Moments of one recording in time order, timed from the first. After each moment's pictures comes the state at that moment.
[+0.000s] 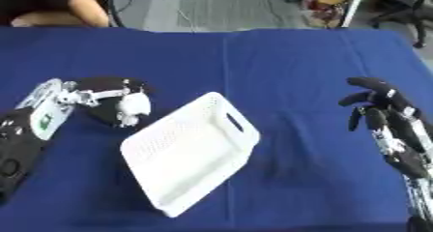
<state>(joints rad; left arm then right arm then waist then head) -0.79 0.43 -0.25 -0.91 -0.79 -0.59 -0.51 -0.16 -0.33 -0.14 -1.70 -0.15 -0.53 0.58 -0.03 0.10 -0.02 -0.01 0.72</state>
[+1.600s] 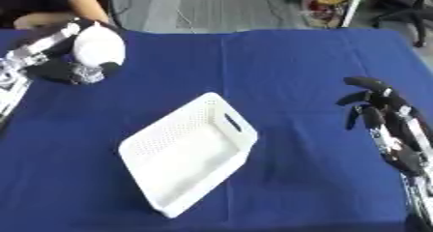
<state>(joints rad) -0.67 0.55 -0.15 -1.43 0.00 -0.22 -0.45 -0.16 -0.33 -0.14 -1.70 -0.15 -0.53 0.58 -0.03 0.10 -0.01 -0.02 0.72</state>
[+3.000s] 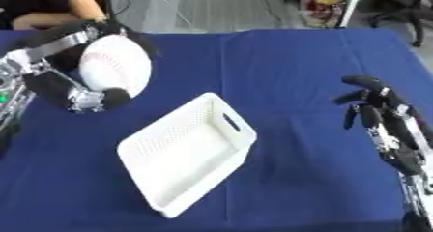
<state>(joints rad) -0.64 0.54 -0.29 -1.71 0.05 -0.22 -0.59 -0.16 -0.33 -0.14 -1.70 -0.15 -0.53 0.58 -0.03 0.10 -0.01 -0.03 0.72</state>
